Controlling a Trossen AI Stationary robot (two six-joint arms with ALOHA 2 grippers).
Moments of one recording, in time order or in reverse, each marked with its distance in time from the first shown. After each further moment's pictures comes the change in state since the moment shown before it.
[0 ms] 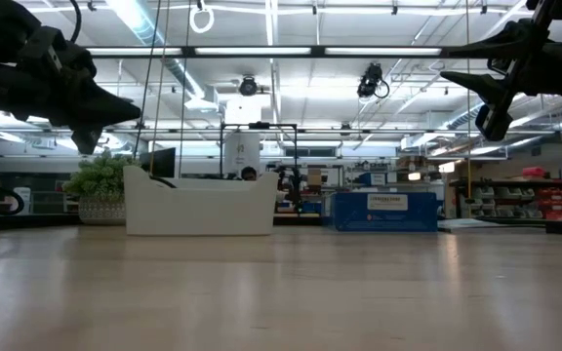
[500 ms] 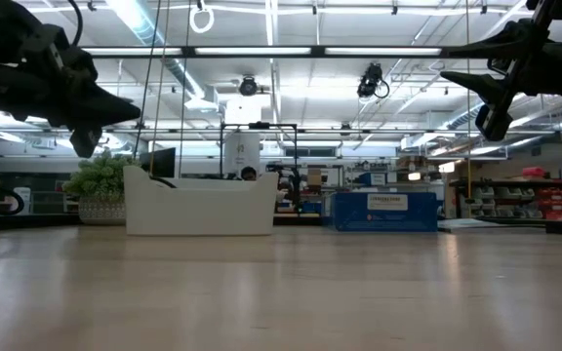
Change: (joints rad) left arm 0.000 0.000 0.000 -0.009 0.011 -0.079; right arm 0.000 0.000 0.000 0.000 0.000 0.000
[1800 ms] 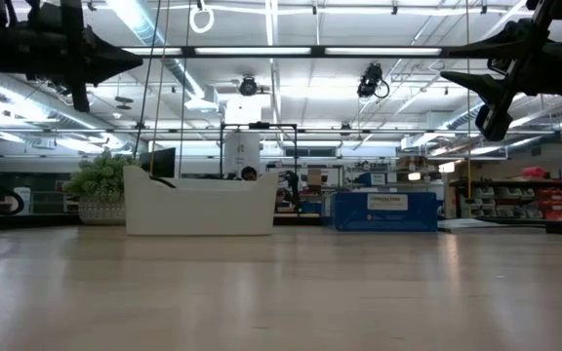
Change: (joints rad) left arm 0.002 -0.011 0.099 0.235 -0.394 0.088; right arm 0.000 0.000 0.000 0.000 0.000 0.000
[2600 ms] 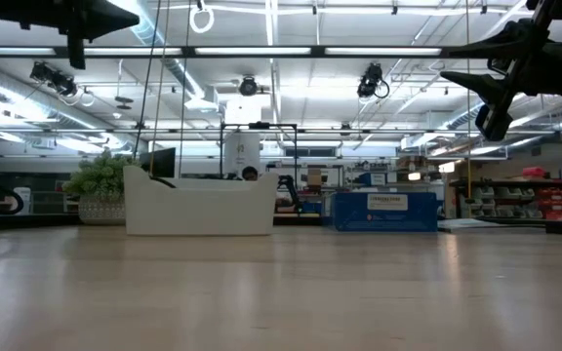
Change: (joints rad) left arm -0.004 0.105 0.309 -0.267 0.041 0.016; right arm 0.000 0.000 0.000 0.000 0.000 0.000
